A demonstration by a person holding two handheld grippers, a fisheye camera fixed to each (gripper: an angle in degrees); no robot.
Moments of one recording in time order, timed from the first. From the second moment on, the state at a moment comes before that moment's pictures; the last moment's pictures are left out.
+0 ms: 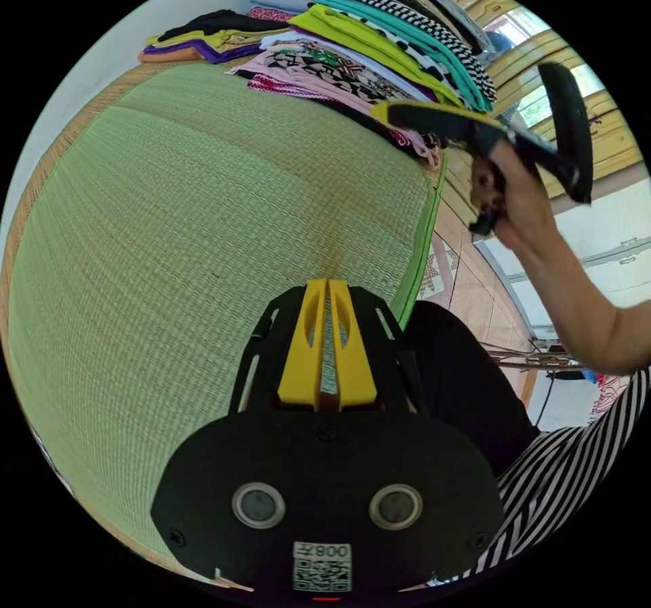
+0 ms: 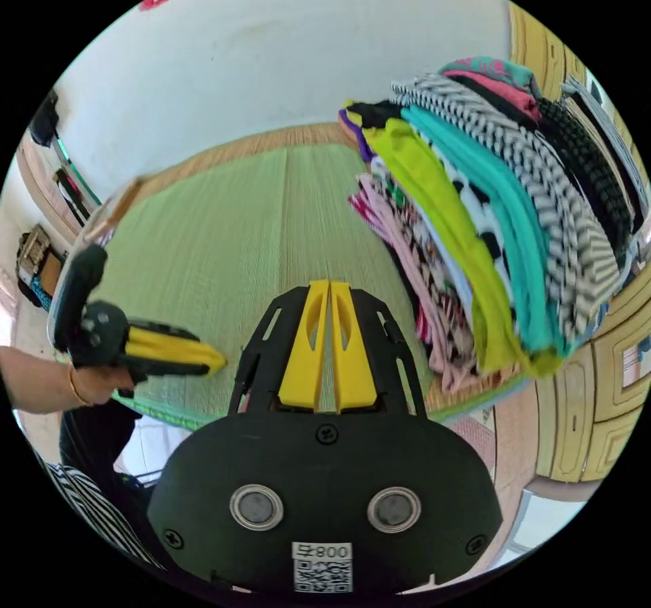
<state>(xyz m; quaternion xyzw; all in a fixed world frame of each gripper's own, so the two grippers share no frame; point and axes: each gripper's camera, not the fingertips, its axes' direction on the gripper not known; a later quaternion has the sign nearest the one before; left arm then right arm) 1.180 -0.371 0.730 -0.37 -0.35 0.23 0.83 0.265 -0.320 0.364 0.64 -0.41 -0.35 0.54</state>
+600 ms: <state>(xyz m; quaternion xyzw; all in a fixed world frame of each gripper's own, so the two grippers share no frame) 1.033 -0.307 0.713 -0.31 -0.31 0.30 0.85 0.224 -0.365 -0.012 0.67 -0.40 -0.26 0.57</state>
